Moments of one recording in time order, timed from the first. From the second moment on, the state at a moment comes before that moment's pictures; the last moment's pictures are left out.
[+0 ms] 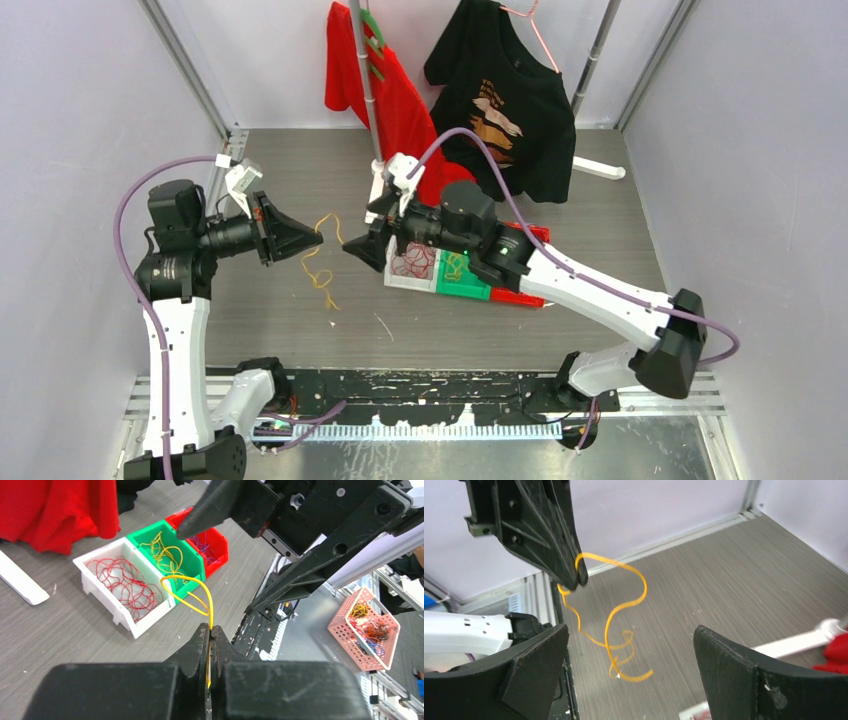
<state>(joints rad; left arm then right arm) 0.14 0.88 1.20 -0.78 1.25 0.01 0.99 1.32 1.22 0.05 -0.21 0.11</state>
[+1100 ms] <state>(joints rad) 0.14 0.82 1.20 -0.61 1.28 -0.25 1.11 1.56 1.14 0.61 -0.23 0.37</state>
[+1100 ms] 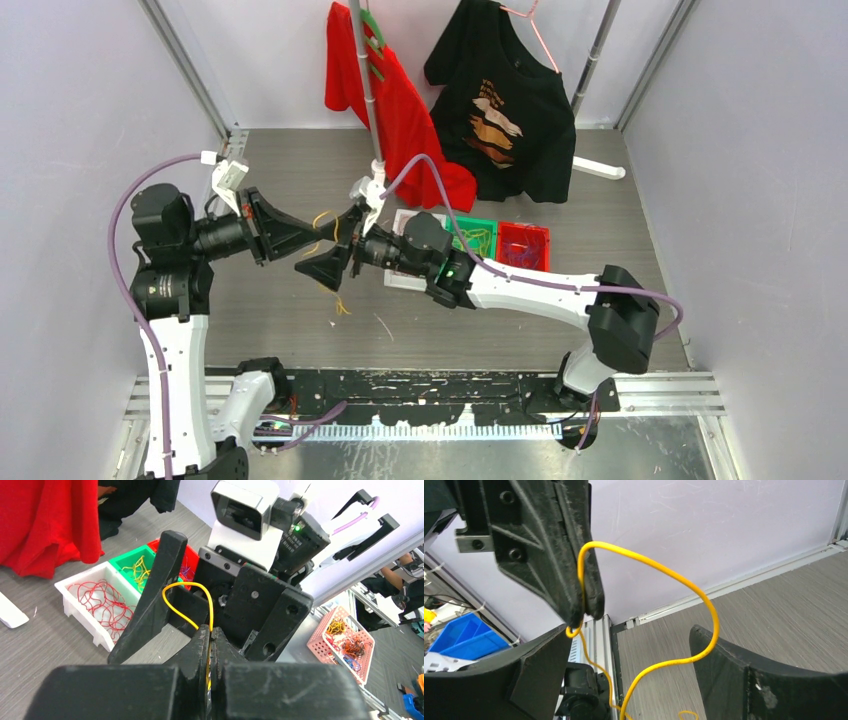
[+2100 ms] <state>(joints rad) 0.13 1.08 1.48 -1.23 0.72 0.22 0.68 1.22 1.20 -0.03 0.00 0.42</state>
